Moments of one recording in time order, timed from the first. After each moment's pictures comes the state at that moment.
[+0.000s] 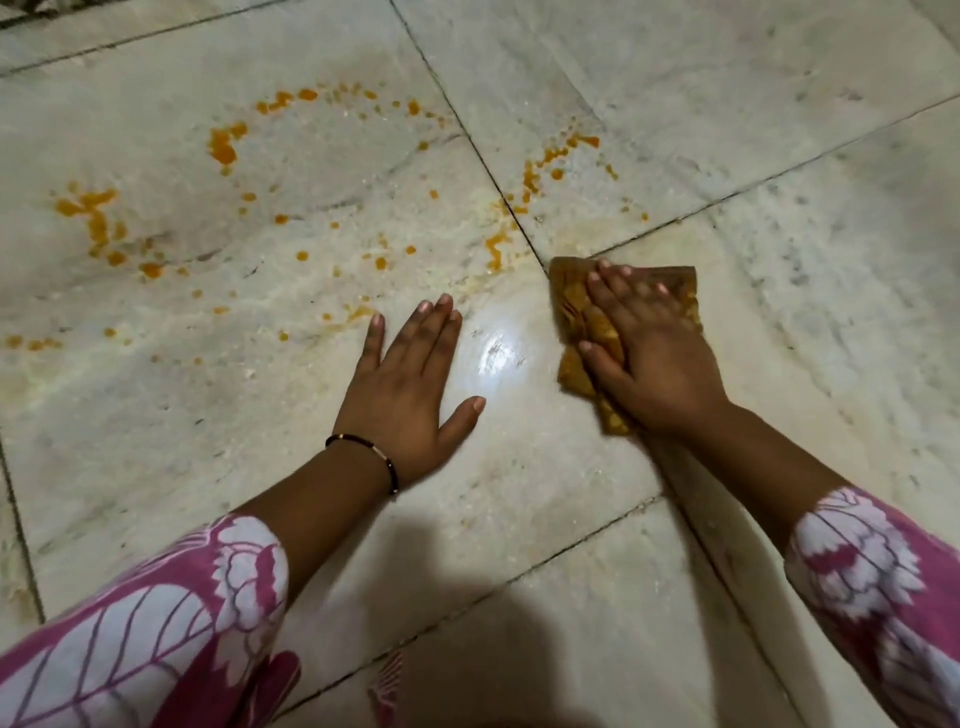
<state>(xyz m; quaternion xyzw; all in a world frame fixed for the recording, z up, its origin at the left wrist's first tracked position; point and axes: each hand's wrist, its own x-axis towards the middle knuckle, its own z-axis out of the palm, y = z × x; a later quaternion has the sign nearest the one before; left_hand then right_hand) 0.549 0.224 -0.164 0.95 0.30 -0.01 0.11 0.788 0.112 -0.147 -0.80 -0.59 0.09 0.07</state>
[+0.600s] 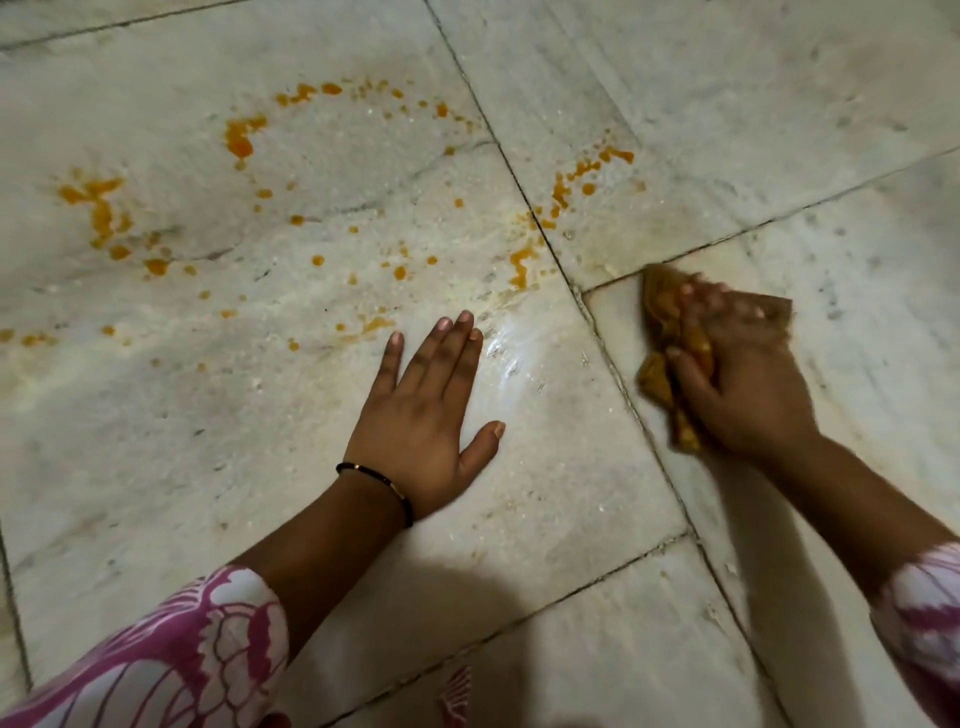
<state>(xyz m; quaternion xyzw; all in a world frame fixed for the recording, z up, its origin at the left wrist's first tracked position) 0.550 0.220 -0.162 0.94 0.31 0.01 0.11 0.826 0.101 -0.136 -0.83 -0.55 0.09 0.08</state>
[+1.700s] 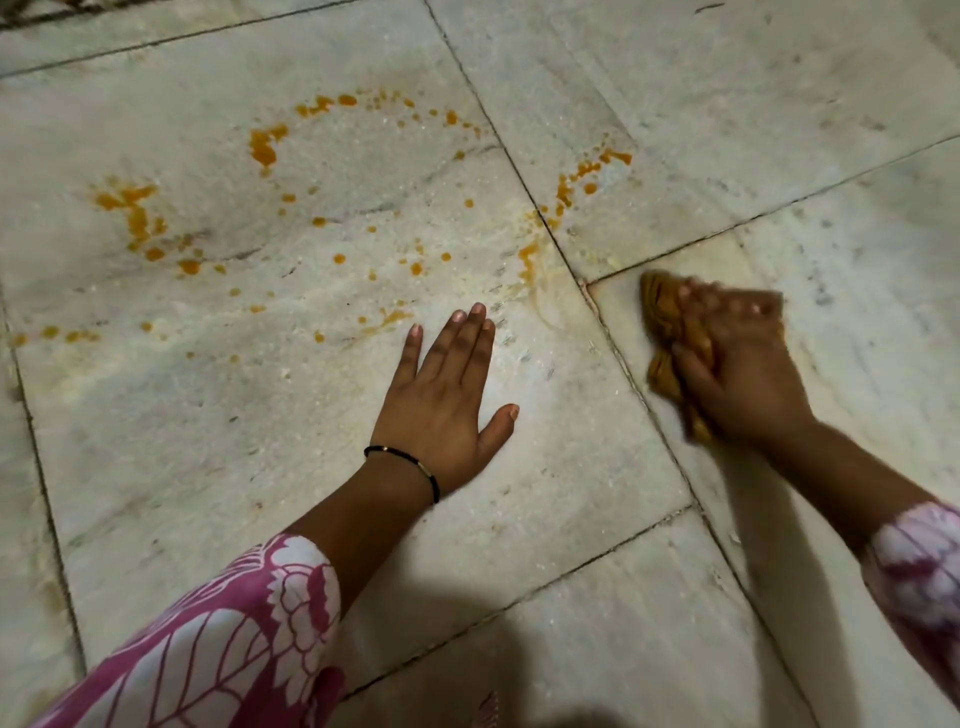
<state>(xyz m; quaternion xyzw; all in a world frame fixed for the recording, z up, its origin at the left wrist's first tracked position) 0.550 0.217 -0.165 0.94 0.32 0.01 0.09 0.823 0.090 -0.137 -0.83 -0.55 0.09 0.07</state>
